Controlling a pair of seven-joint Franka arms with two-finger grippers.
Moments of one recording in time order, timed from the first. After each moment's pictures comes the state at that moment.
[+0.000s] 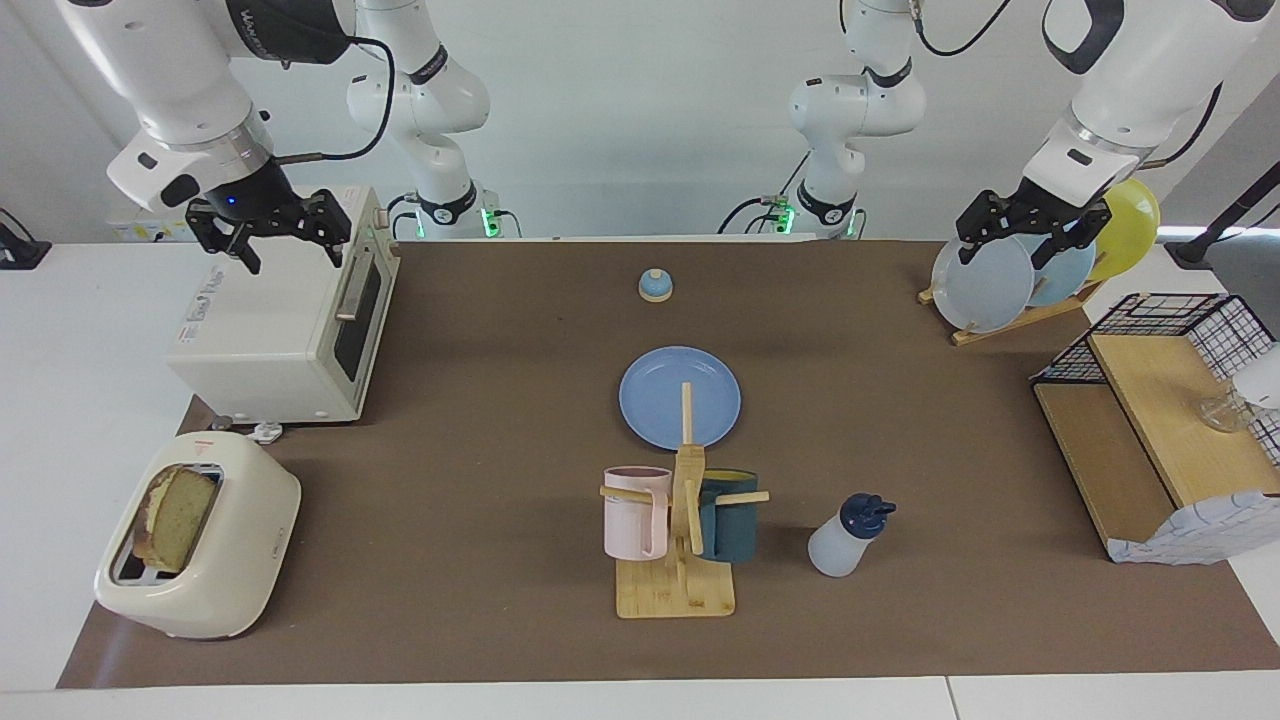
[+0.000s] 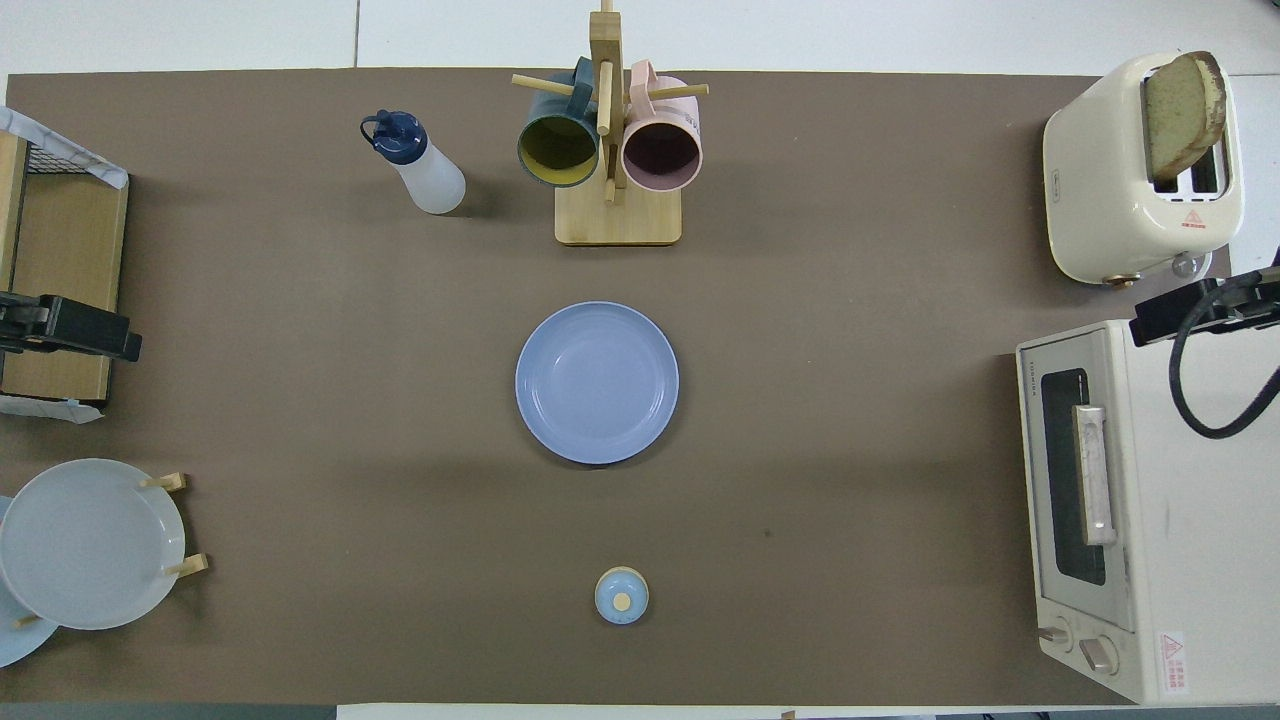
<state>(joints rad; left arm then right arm) -0.09 -0.05 0.04 -1.63 -0.02 1.51 0.12 0.02 -0.01 -0.05 -1.57 -0.04 1.48 -0.14</state>
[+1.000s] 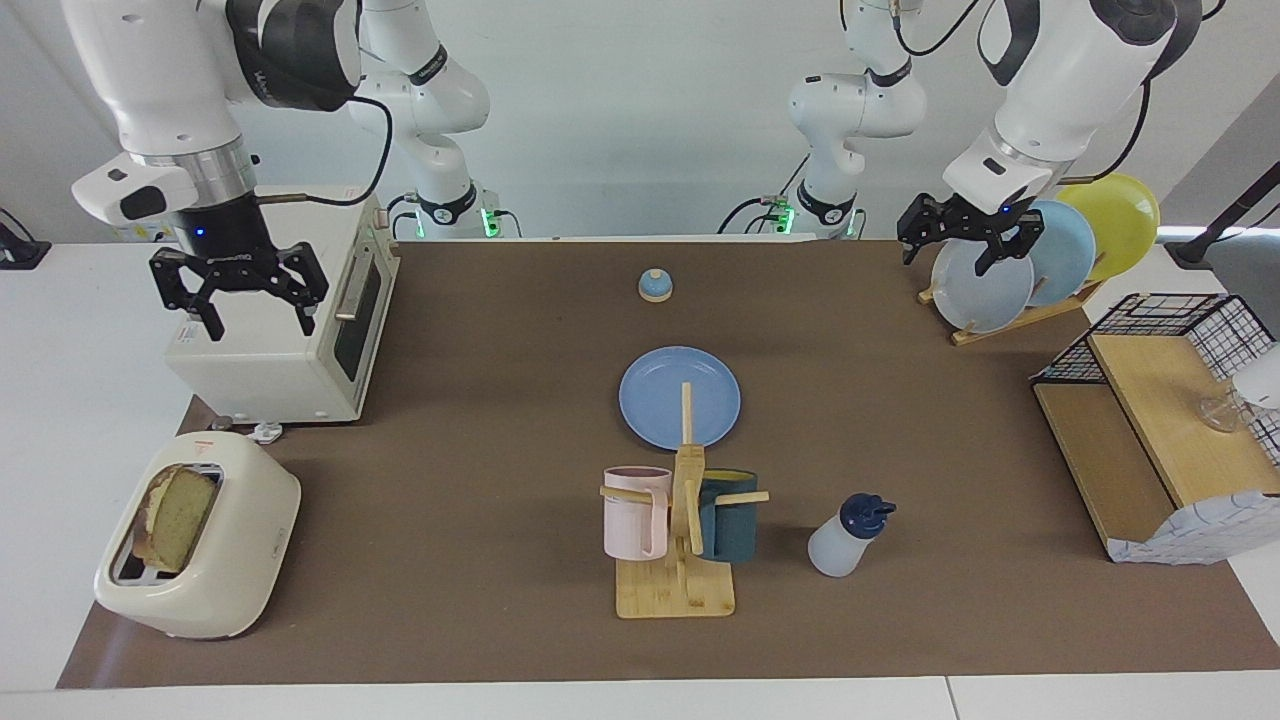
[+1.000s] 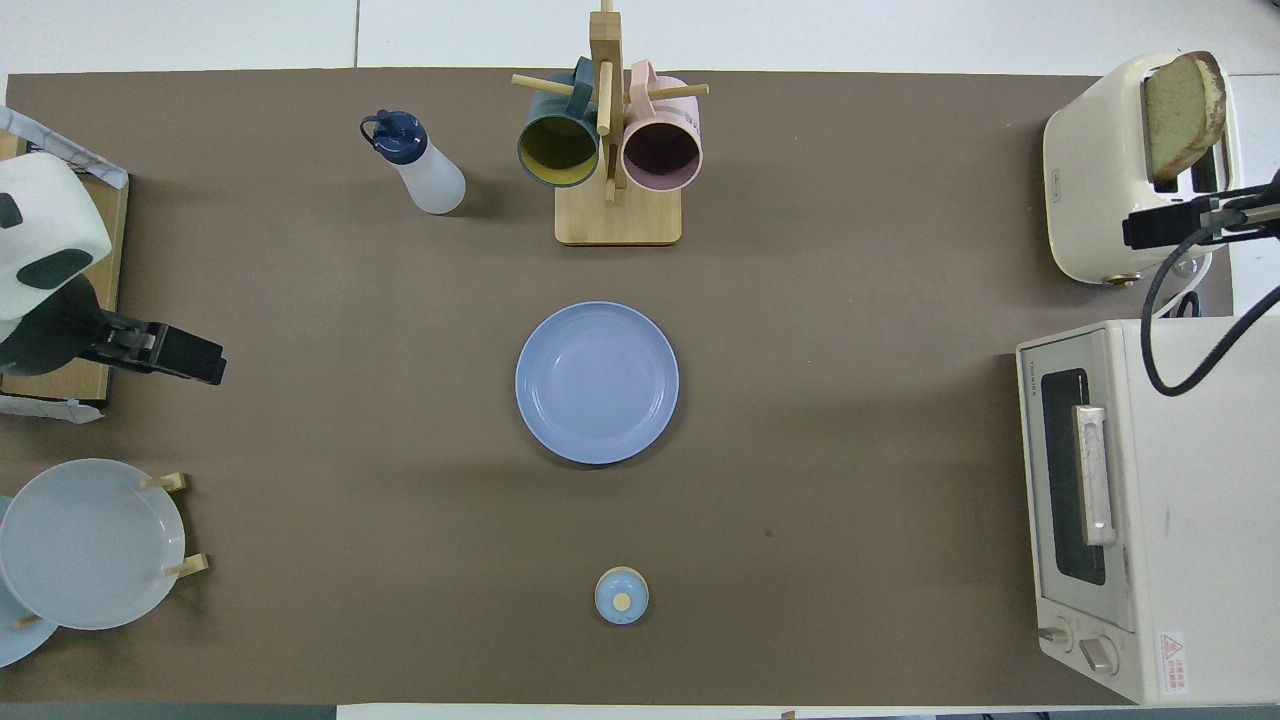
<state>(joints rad) -0.18 -0.09 0.02 -1.75 -0.02 1.60 0.12 0.00 0.02 -0.05 -1.68 -0.04 2.02 -0.14</state>
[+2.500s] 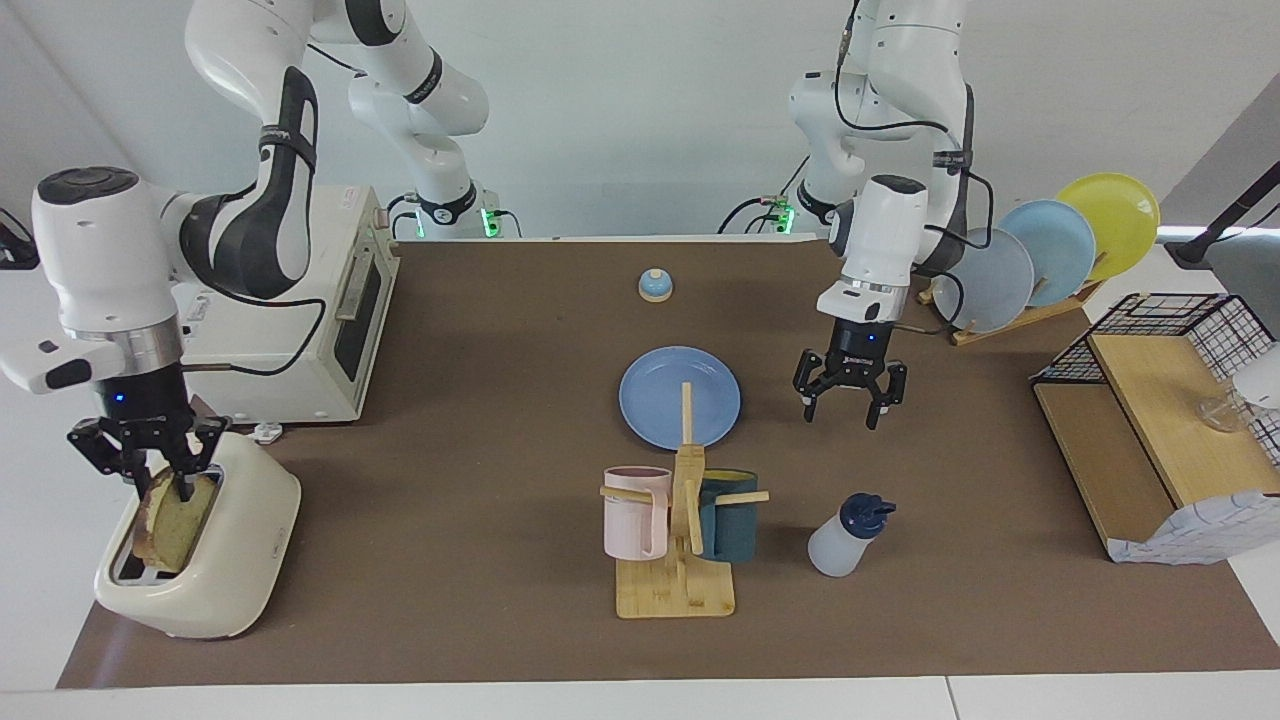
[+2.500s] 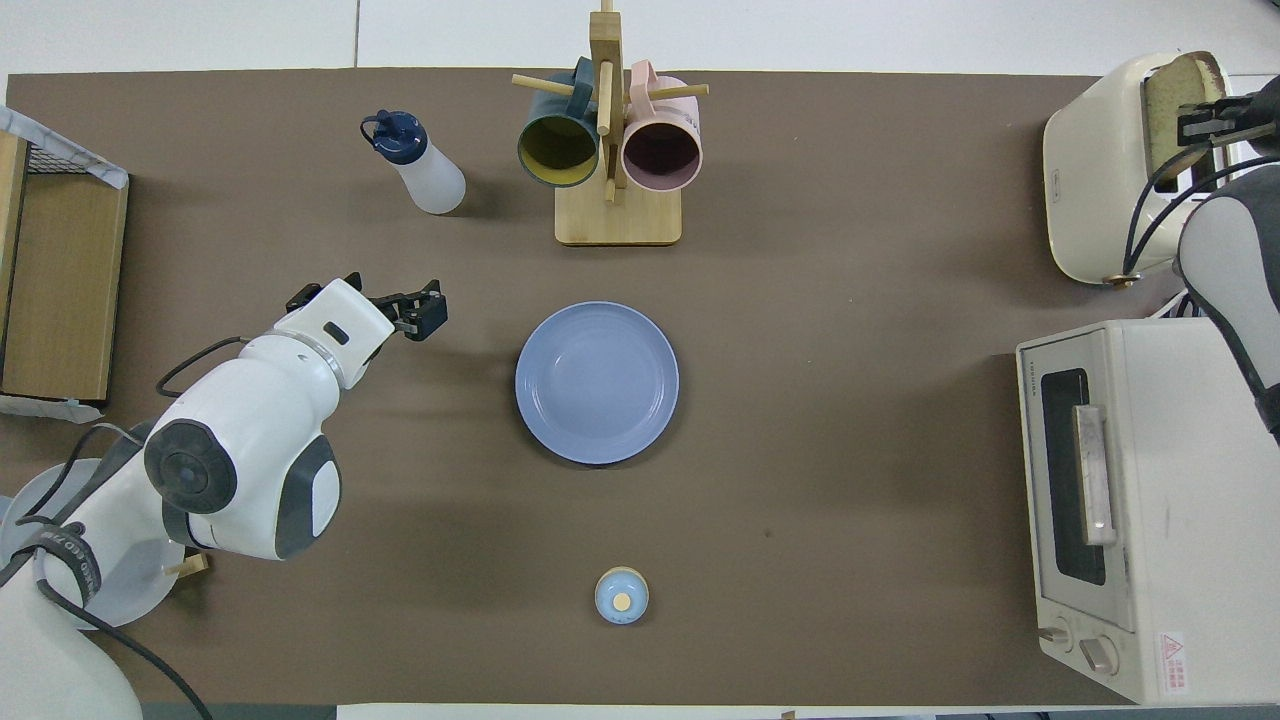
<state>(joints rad) -0.33 0.11 0.02 -2.39 -0.02 3.16 -0.13 -0.14 0.33 -0.06 -1.61 -0.10 2.44 -0.32</state>
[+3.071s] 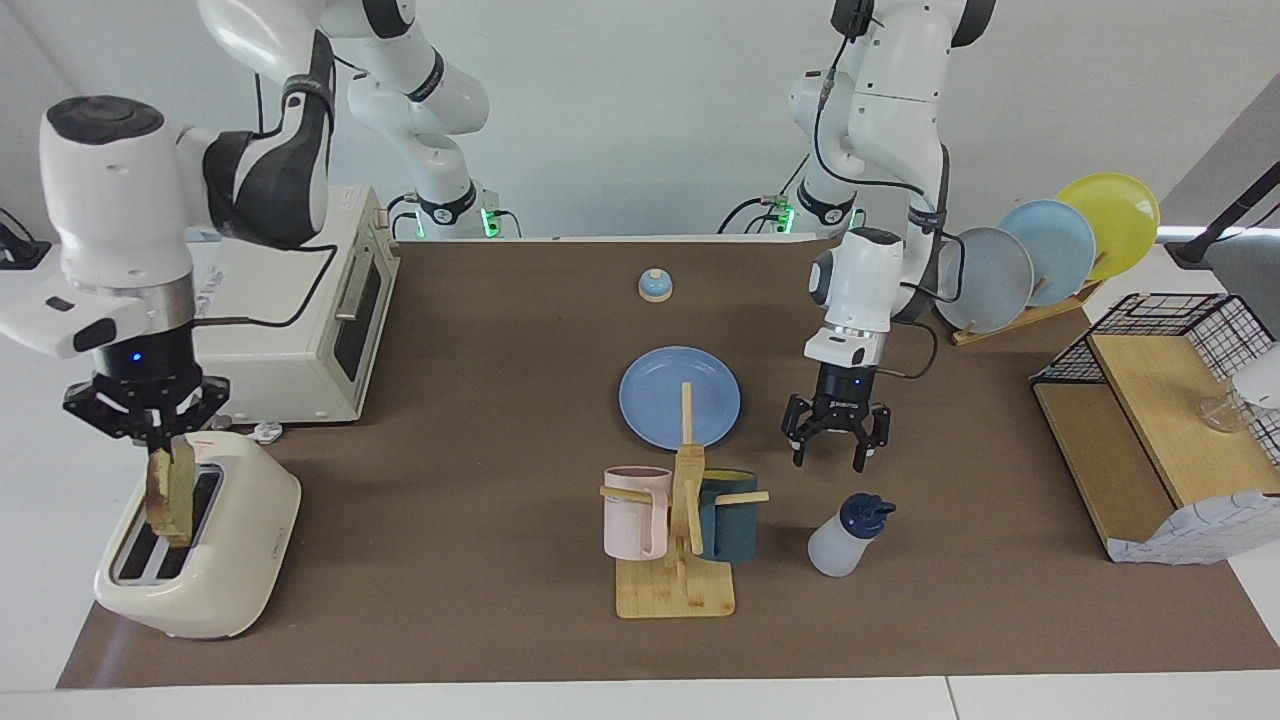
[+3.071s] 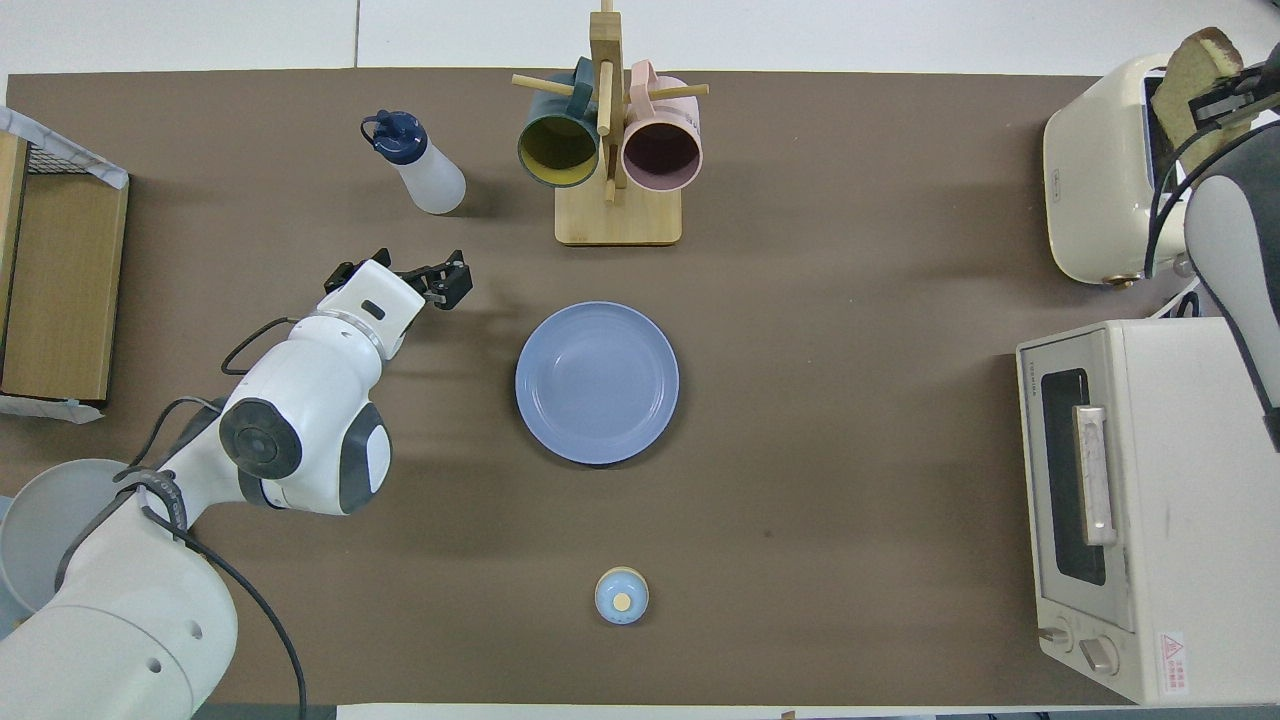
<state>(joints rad) -0.45 0.35 0.10 -2.26 -0.15 3.37 -0.13 -0.01 0.28 -0.02 -1.41 -0.28 2.05 -0.37</state>
